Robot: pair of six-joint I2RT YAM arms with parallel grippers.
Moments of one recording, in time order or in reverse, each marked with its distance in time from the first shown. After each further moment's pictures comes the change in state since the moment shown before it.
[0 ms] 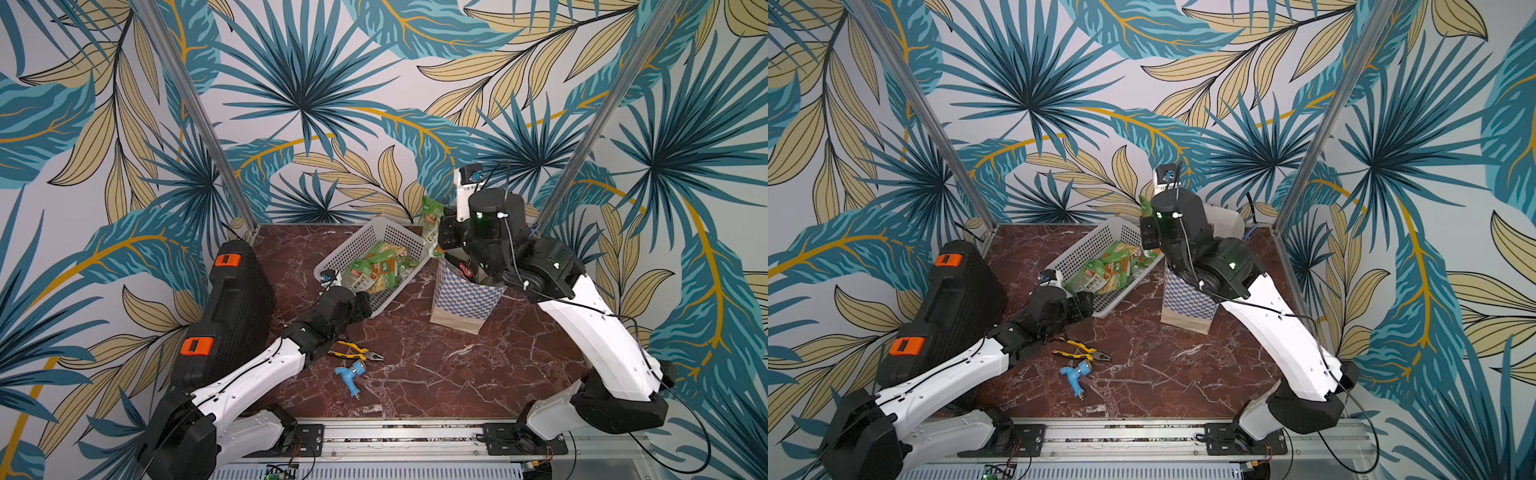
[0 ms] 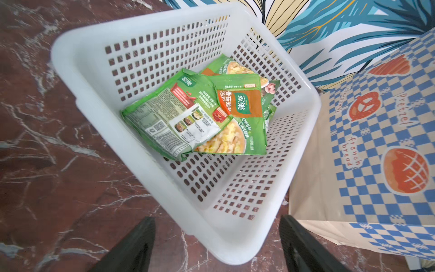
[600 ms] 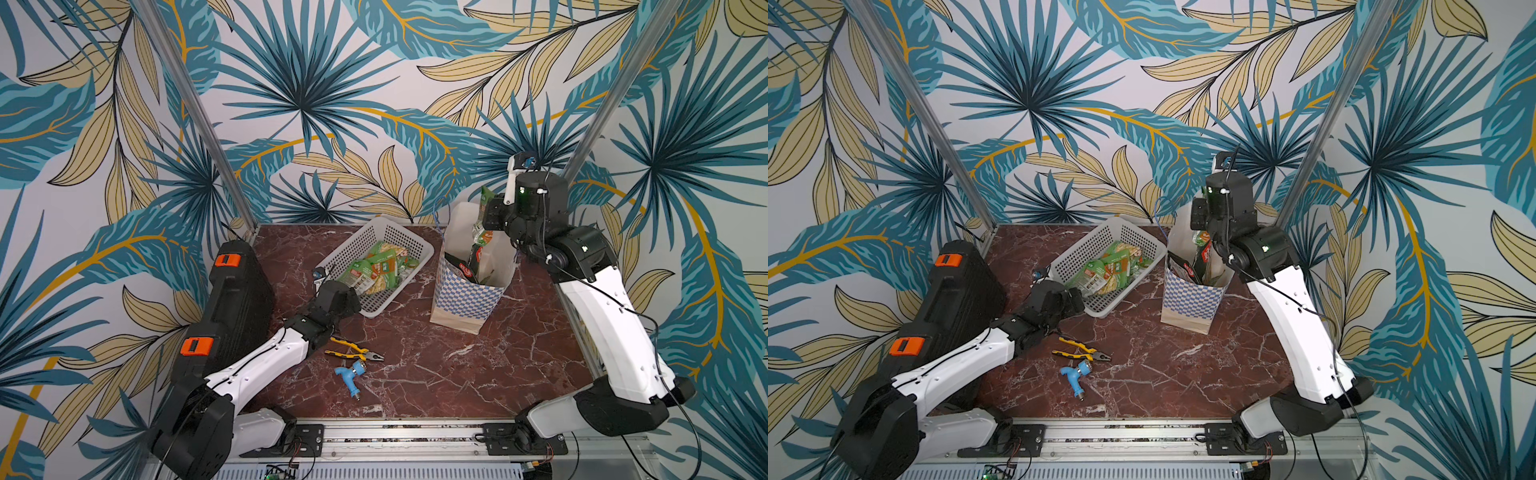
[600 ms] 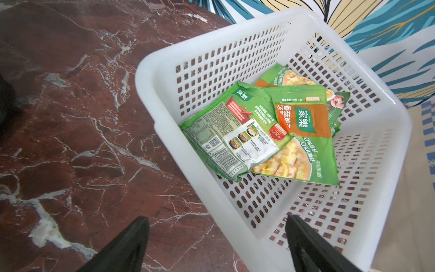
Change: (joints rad) left arm 0.115 0.089 0.016 -0.028 -0.073 0.055; right arm -0.337 0.009 -0.044 -0.004 -0.121 0.002
